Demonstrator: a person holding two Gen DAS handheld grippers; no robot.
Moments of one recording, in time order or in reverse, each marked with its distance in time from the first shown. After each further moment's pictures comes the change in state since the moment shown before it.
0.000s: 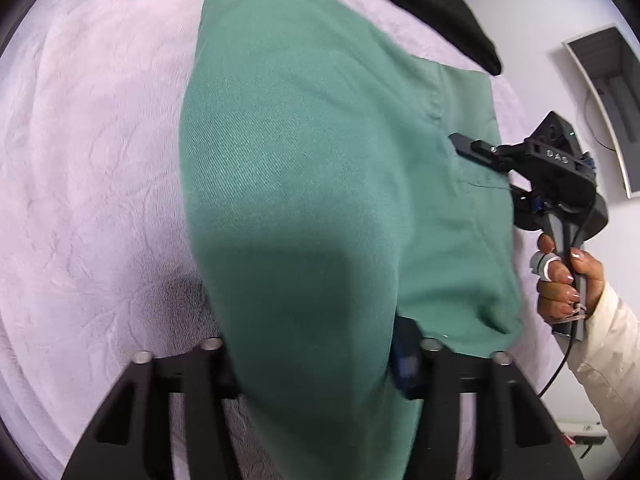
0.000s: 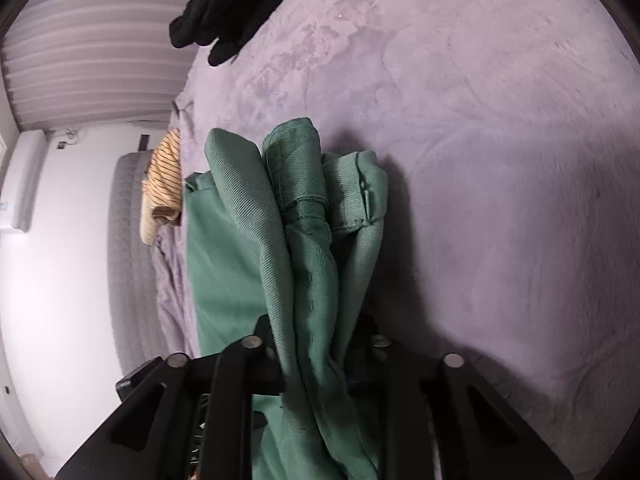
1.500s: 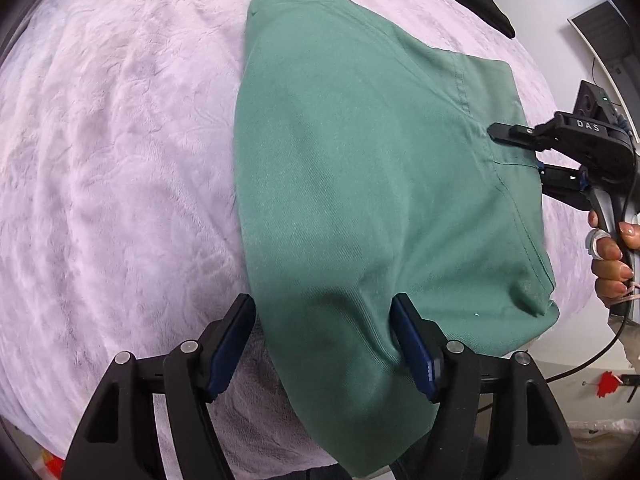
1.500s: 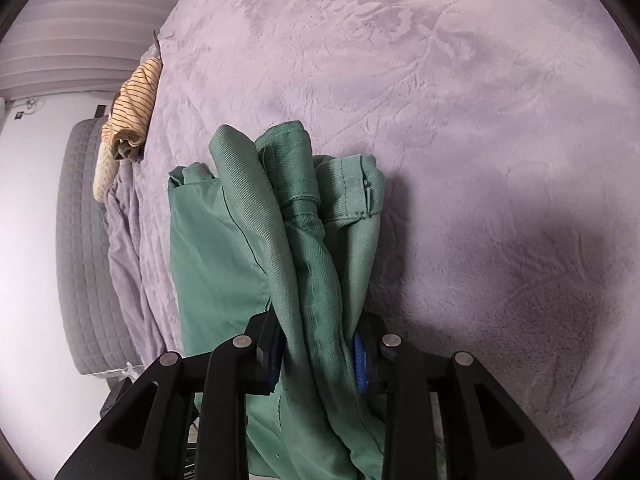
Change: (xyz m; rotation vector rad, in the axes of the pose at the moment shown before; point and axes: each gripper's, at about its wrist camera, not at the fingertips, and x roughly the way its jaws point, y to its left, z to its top) left arm -0.138 0.140 -0.270 -0.002 0.019 0.162; right arm 0.083 0.103 -0.253 0.023 0.011 -0.269
